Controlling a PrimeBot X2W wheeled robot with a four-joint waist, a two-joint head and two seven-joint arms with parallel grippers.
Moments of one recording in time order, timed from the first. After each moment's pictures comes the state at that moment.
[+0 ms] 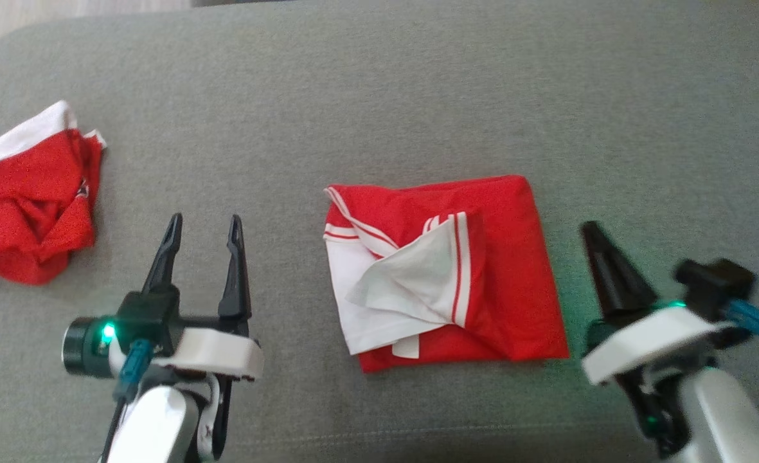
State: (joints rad) left arm -0.12 0.23 -0.41 0.04 -0.25 0.32 -0.25; right arm -0.06 -0.17 0.15 0.03 0.35 0.13 0.05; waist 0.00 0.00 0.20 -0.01
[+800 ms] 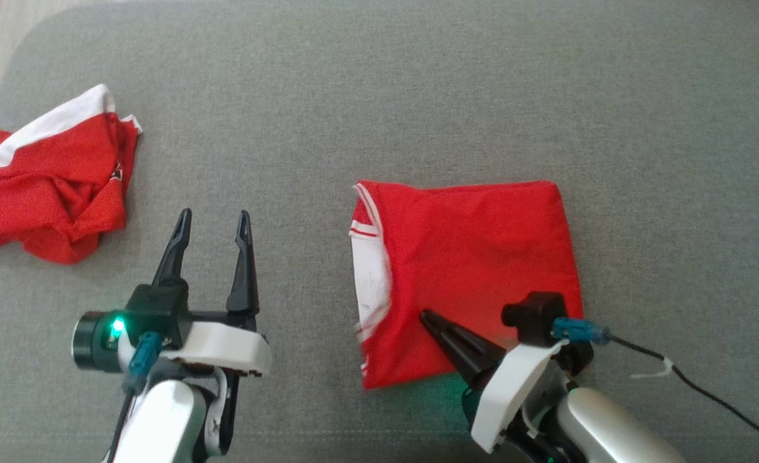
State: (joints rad) left arm -0.15 0.21 -0.42 0.07 -0.25 0.31 -0.25; right arm -0.24 -0.22 0.71 0.29 0.61 0.13 0.08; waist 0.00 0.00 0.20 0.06
